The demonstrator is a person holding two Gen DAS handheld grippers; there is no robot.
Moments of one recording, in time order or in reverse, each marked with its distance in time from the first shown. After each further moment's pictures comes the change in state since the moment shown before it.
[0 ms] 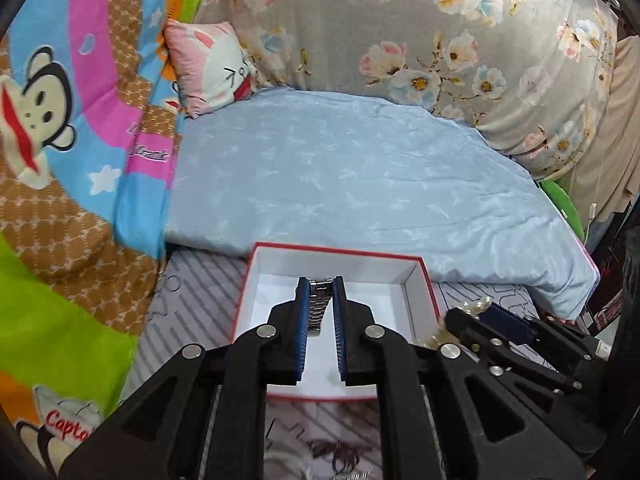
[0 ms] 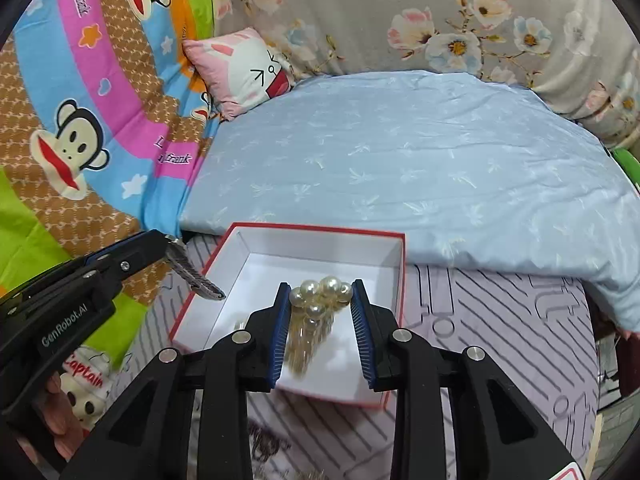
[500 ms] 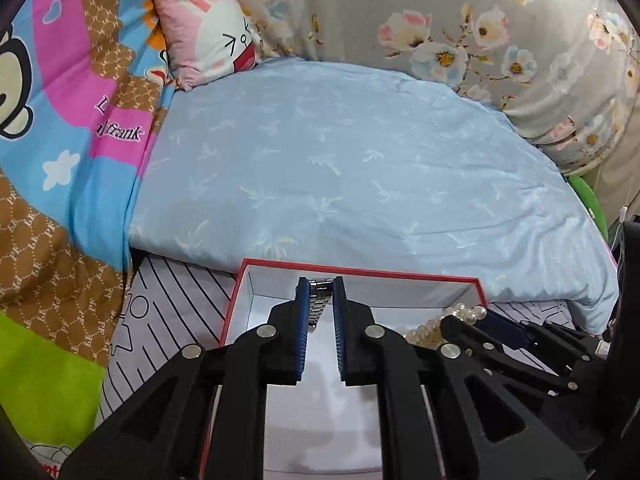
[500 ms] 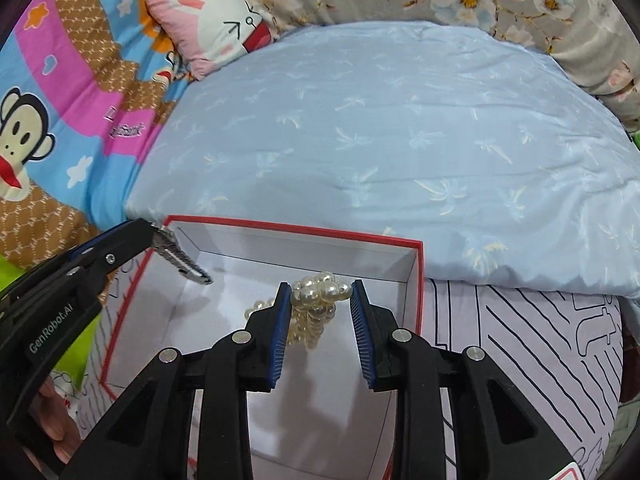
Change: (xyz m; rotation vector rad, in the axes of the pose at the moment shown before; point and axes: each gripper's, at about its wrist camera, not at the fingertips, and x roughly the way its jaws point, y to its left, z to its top) left arm 0.108 0.020 0.015 -0.019 0.079 0.034; right arm 0.112 -0.024 0.019 0.020 0.159 -0.025
